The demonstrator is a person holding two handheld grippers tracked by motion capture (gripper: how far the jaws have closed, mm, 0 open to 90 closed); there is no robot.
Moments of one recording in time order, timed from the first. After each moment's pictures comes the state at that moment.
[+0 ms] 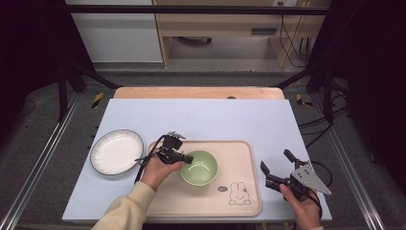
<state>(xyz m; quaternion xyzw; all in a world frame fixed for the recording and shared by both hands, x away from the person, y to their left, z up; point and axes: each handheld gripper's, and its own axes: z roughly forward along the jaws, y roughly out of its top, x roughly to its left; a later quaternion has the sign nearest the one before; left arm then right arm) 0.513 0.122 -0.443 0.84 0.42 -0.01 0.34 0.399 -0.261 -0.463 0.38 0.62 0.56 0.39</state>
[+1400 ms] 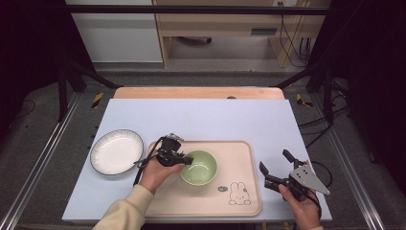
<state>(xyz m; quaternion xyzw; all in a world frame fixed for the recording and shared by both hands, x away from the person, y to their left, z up) 0.506 0.125 -0.446 0.84 0.42 0.02 0.35 0.399 -0.259 -0.464 0.38 0.62 0.57 0.39</state>
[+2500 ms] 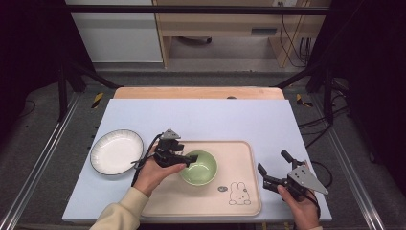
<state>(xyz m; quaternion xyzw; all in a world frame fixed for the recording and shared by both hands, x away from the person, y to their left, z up) 0.499 0.129 -0.430 0.82 0.38 0.06 0.43 0.398 -0.255 -0.464 0.38 0.63 0.57 0.38</state>
